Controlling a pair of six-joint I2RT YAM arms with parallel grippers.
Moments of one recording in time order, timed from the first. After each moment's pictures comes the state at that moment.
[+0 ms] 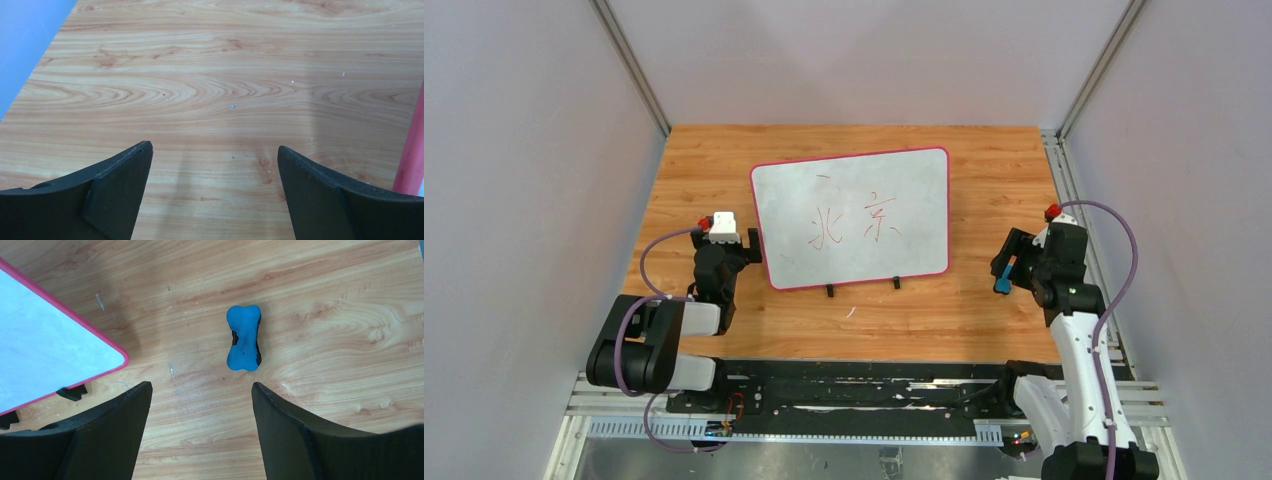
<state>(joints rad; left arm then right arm) -0.11 1.36 0.18 1.03 -0.20 0.04 -0.11 0.78 0.68 -0.62 -0.08 0.26</state>
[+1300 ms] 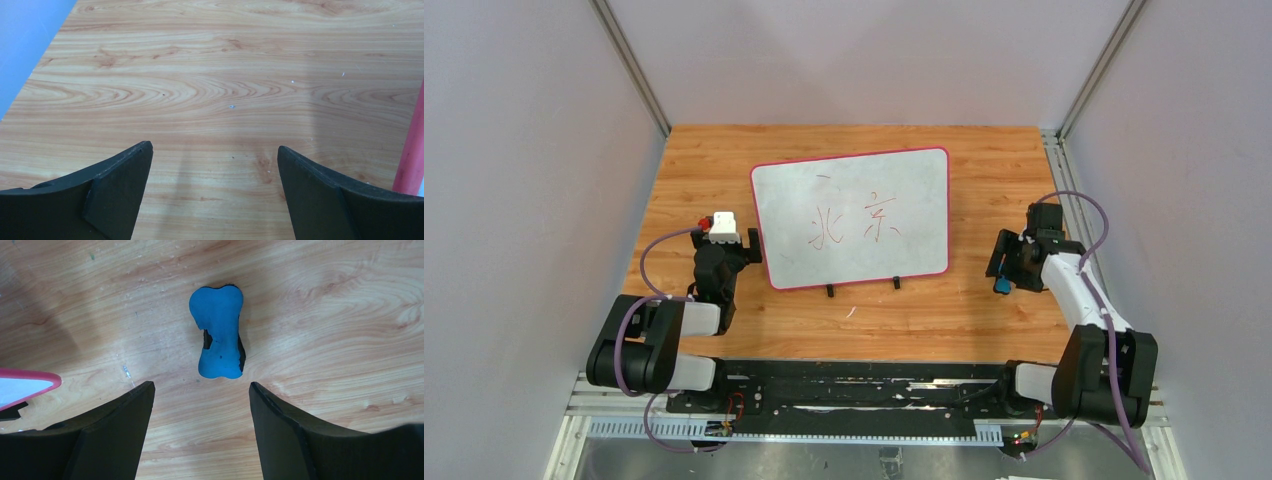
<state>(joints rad) -0.11 1.36 0.18 1.03 -0.20 0.04 -0.11 1.24 0.76 -0.63 -0.02 0.25</state>
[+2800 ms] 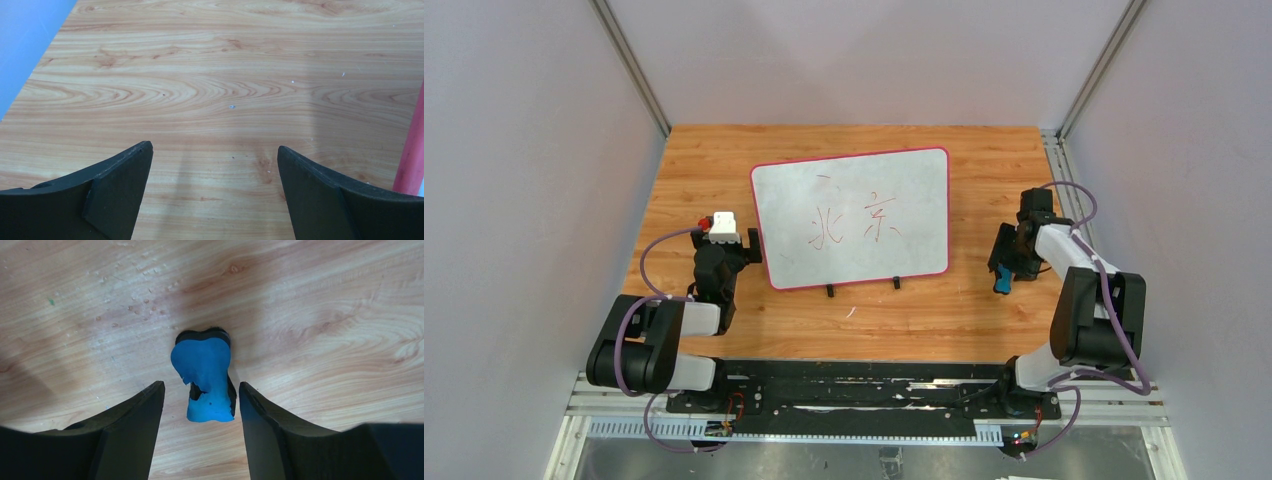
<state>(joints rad) -0.11 1.36 0.18 1.04 -0.20 0.04 -0.11 1.51 0.89 -0.61 0.04 0.26</state>
